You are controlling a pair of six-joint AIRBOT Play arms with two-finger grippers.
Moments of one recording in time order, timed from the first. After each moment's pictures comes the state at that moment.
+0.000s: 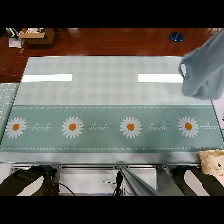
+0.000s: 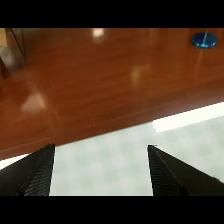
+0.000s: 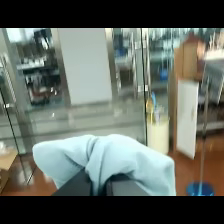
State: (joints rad) left arm -0.24 -1.01 2.05 1.60 -1.32 -1.48; right arm -0.32 -0.90 1.75 -1.11 0.72 1.38
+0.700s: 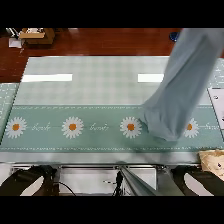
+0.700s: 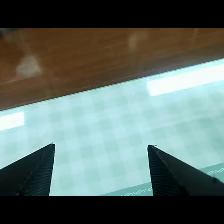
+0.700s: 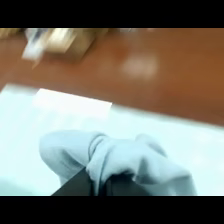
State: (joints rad) left arm -0.24 -0.91 2.02 1.60 -1.56 -1.50; right arm 0.05 -1.06 1.77 -1.04 1.25 1.43
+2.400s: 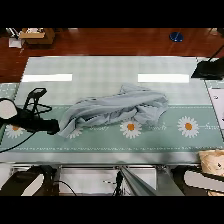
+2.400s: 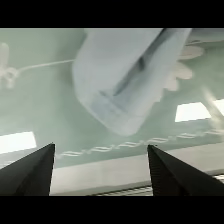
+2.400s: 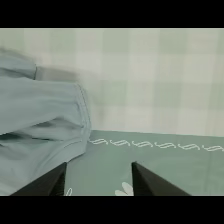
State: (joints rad) left arm -0.05 -0.83 0.69 1.41 -1.37 -1.50; right arm -0.24 -1.40 1.56 -1.37 1.48 1.38
